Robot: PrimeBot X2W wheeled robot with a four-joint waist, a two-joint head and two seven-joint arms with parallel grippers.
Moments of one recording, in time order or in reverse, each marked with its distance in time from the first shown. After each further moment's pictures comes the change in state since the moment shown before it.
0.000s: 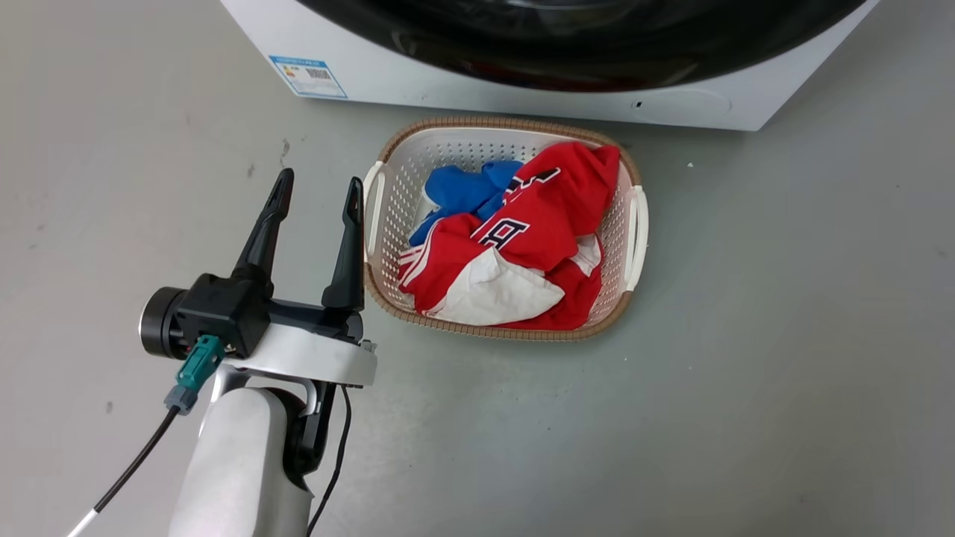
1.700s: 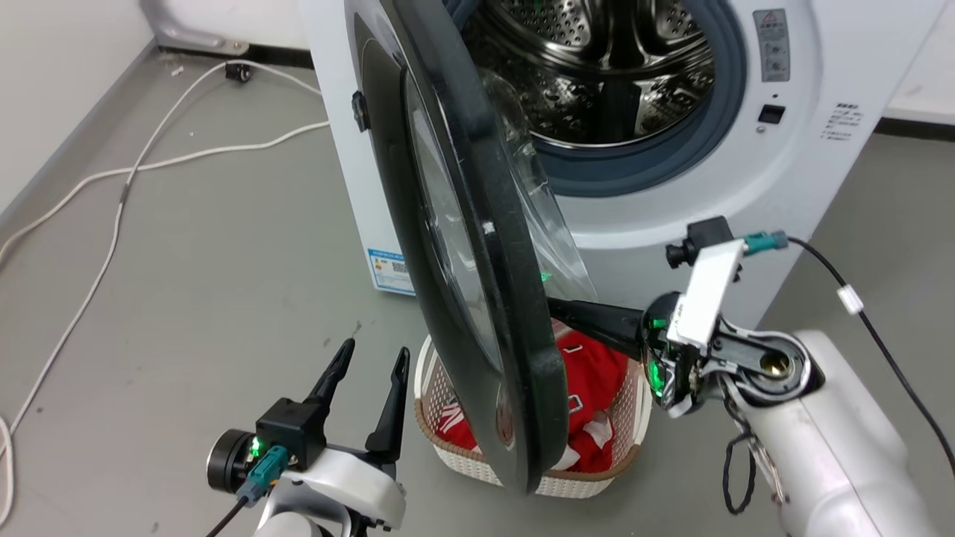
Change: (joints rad) left arm 0.218 0.002 -0.086 0.151 -0.026 -0.031 0.000; right arm 0.845 0.216 0.153 -0.623 0.052 -0.001 0.400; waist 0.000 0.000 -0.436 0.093
